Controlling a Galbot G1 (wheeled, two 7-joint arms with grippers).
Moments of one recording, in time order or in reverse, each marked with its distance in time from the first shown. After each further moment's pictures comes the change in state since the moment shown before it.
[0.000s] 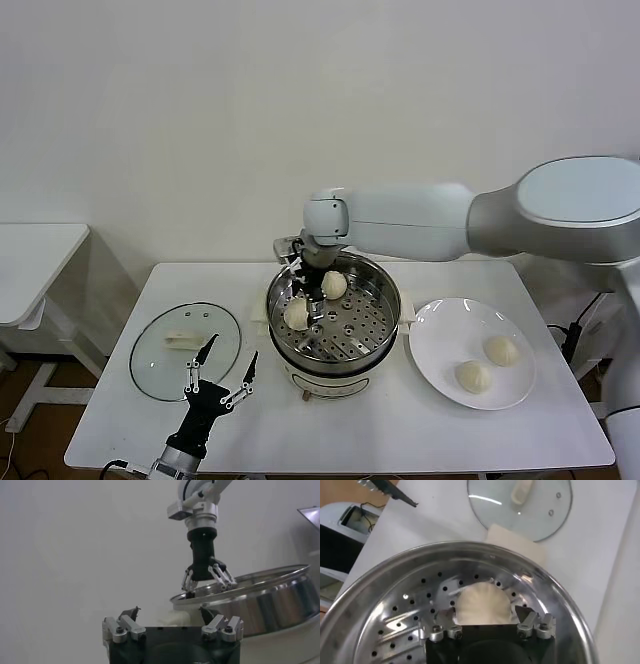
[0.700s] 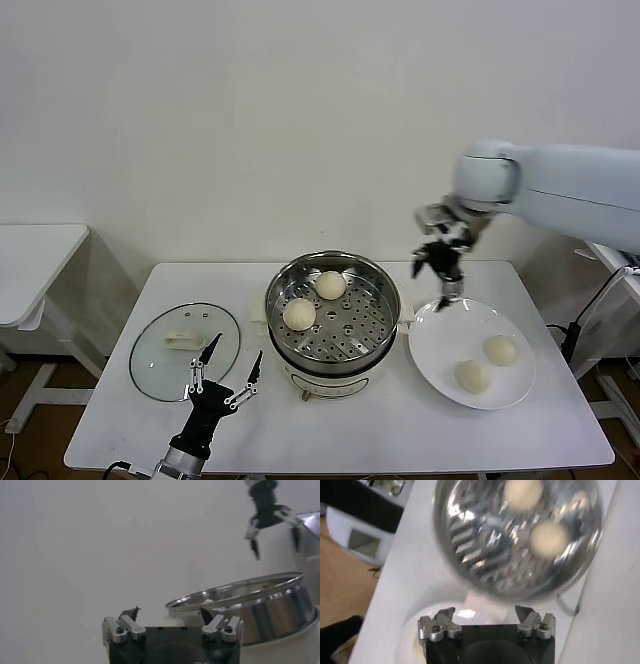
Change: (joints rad) left arm 0.010 -0.011 0.003 -0.021 0.010 0.007 0.002; right arm 0.180 -0.579 -0.102 0.228 -0.277 0.111 -0.198
